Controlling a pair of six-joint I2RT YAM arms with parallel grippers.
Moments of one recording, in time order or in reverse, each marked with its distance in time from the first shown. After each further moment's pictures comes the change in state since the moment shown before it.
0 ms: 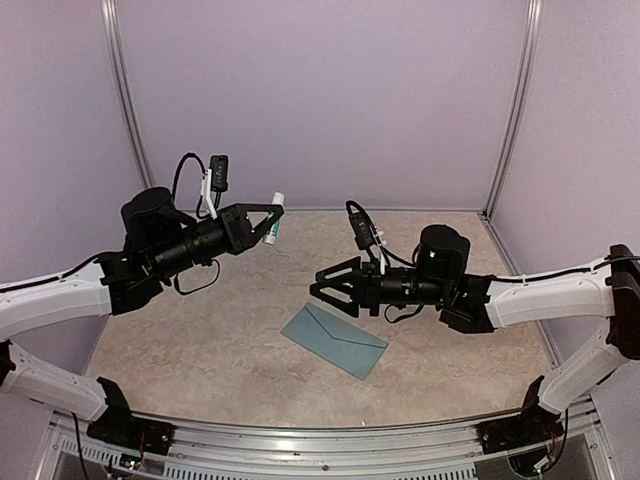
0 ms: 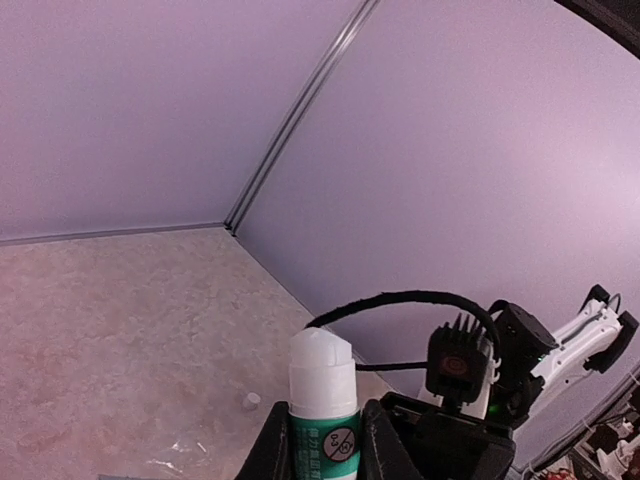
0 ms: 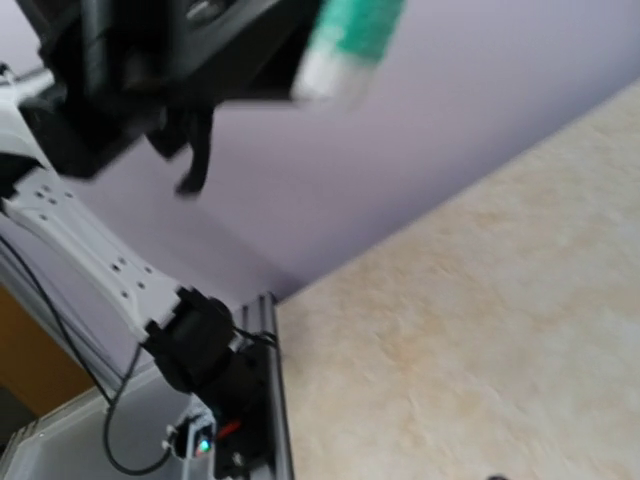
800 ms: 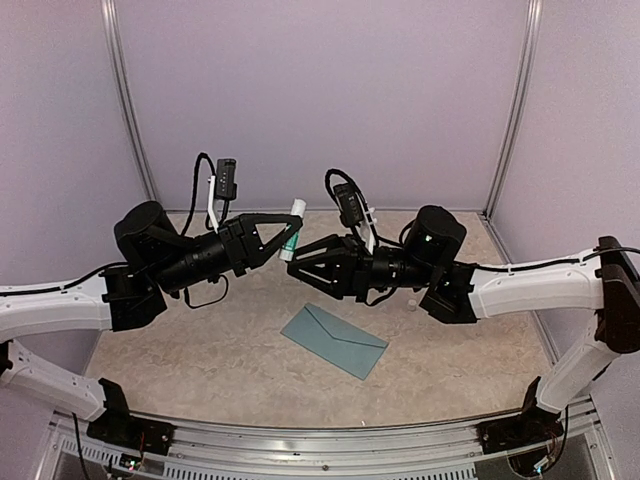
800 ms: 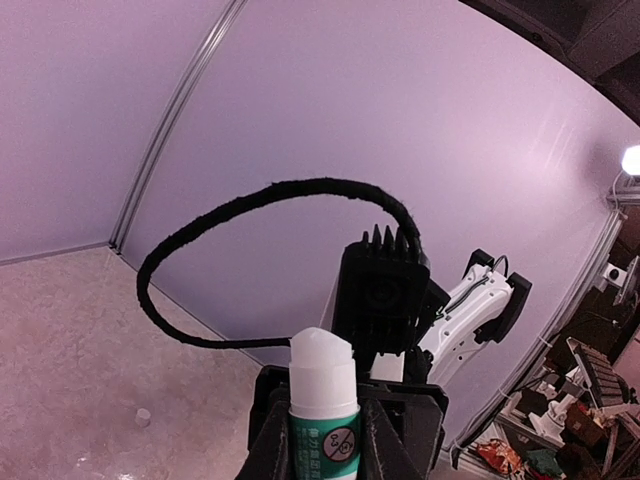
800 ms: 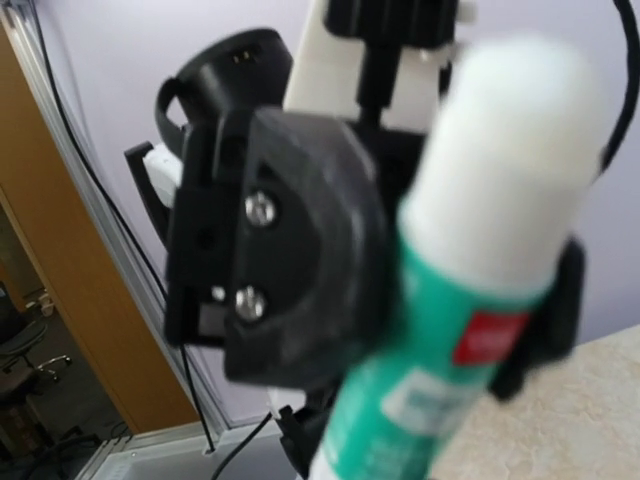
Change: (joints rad) left arm -0.170 -0.020 -0.050 0.226 0.107 -0.028; right arm 0.064 0.104 0.182 0.195 -0.146 0.034
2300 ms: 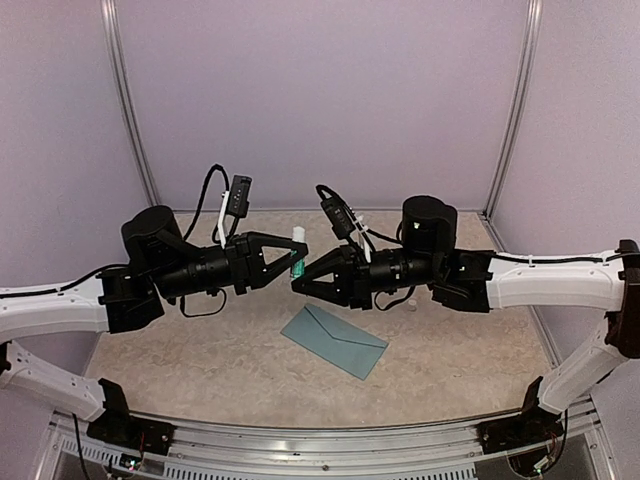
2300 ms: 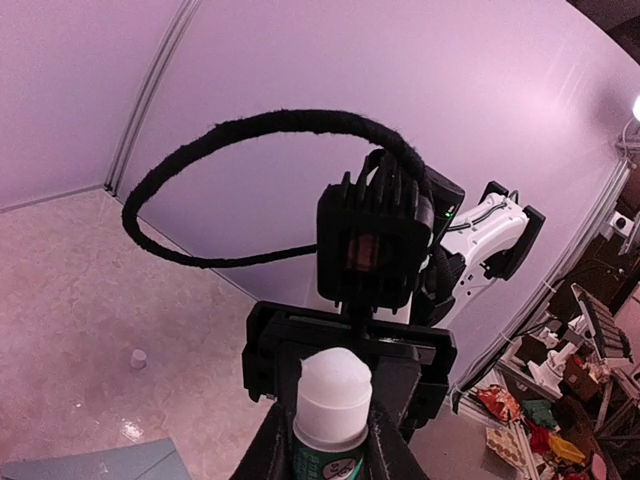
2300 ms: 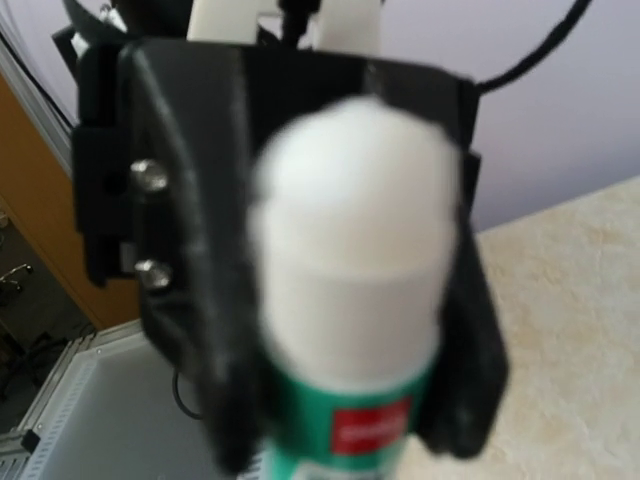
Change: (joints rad) left arm -0.015 -0.018 -0.005 -0.147 0.068 0.018; right arm -0.002 -0.075 0.069 -0.454 -0.007 -0.180
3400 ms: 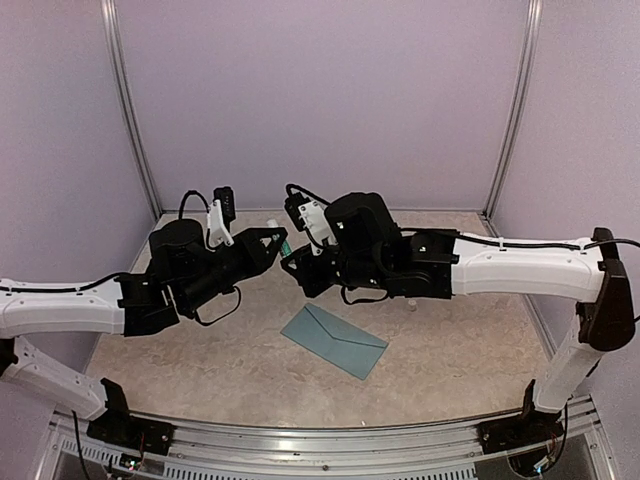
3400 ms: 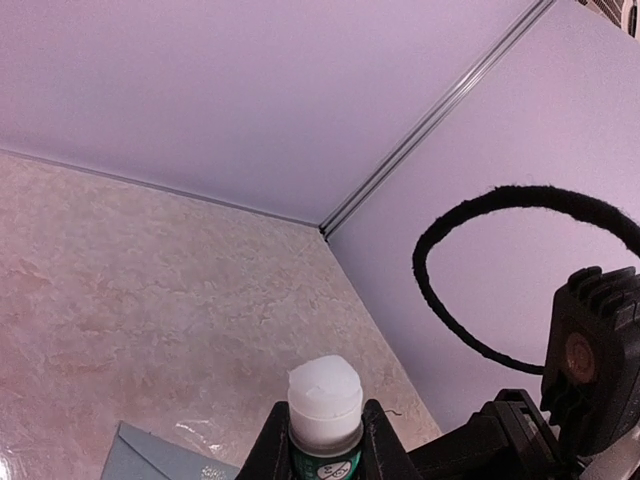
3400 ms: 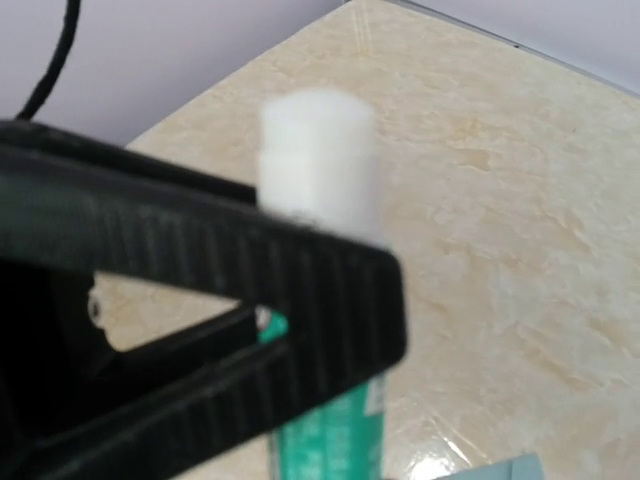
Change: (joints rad) left arm -0.015 0.081 -0.025 -0.040 -0.631 -0.157; right arm 0.140 0.209 0.398 -0.570 0.891 -0.062
